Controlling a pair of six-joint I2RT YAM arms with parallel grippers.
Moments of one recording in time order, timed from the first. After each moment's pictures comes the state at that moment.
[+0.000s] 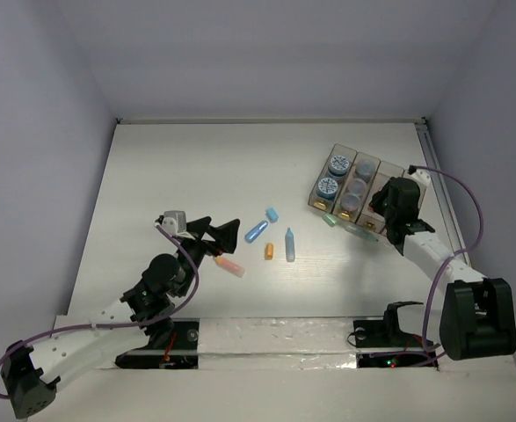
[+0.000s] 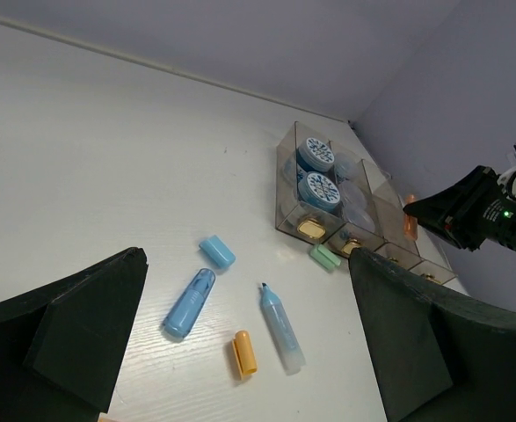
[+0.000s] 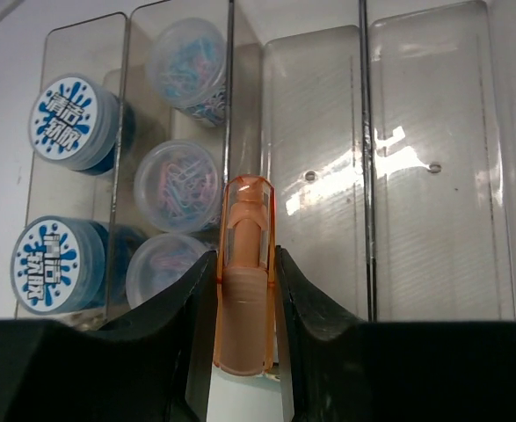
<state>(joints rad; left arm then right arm) -0.93 0.49 0.24 0.35 -0.55 -0.47 0.08 1.19 0.59 0.11 0.29 0.54</state>
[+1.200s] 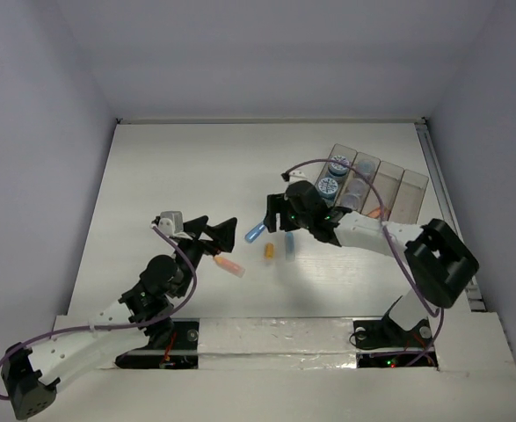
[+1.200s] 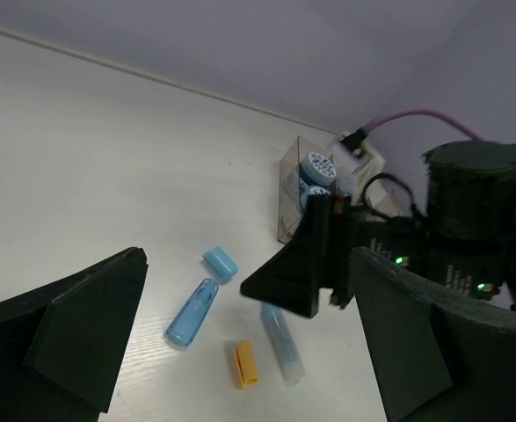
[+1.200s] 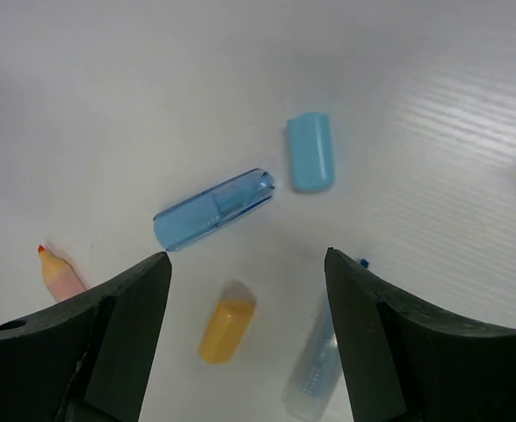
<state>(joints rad) -0.93 0.47 0.24 0.35 -0.58 -0.47 0.75 1.58 0.93 0.01 0.11 0.49</state>
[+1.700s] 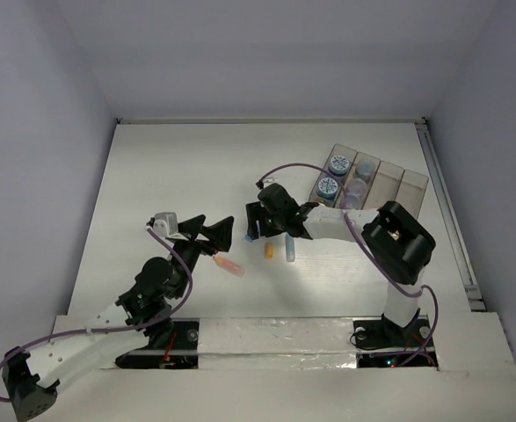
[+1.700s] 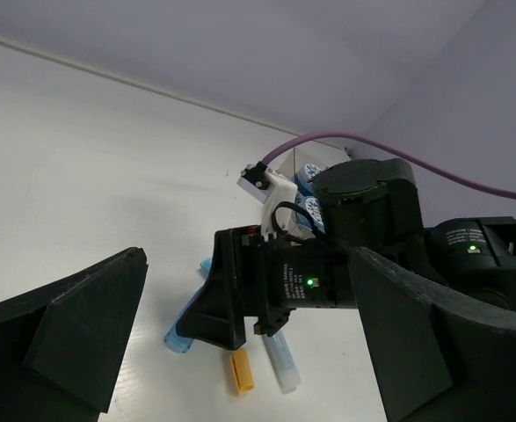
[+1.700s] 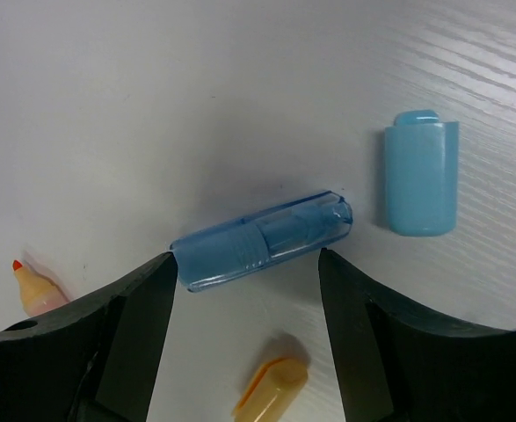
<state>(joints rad) -0.93 0.42 0.24 0.34 -0.59 -0.46 0.83 1.86 1.13 -0.08 0.07 0.51</state>
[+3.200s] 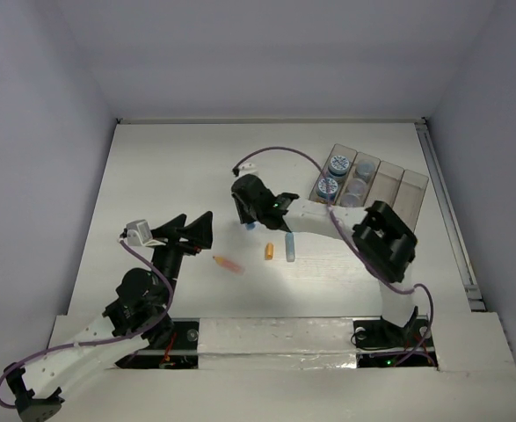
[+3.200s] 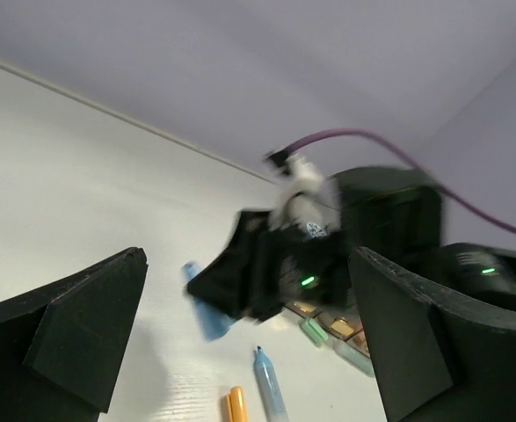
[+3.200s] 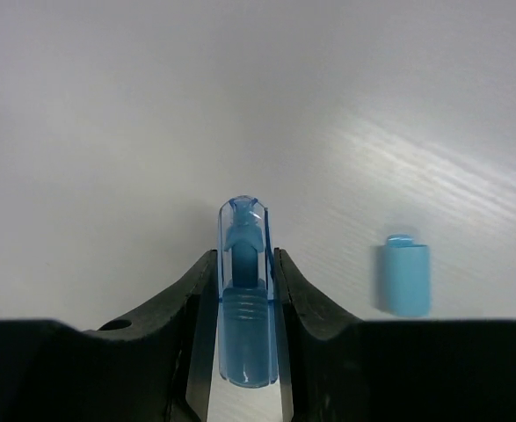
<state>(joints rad) -0.93 0.21 0.24 0.26 -0.72 -0.47 0.93 2.01 1.46 -0.22 0.33 0.39</state>
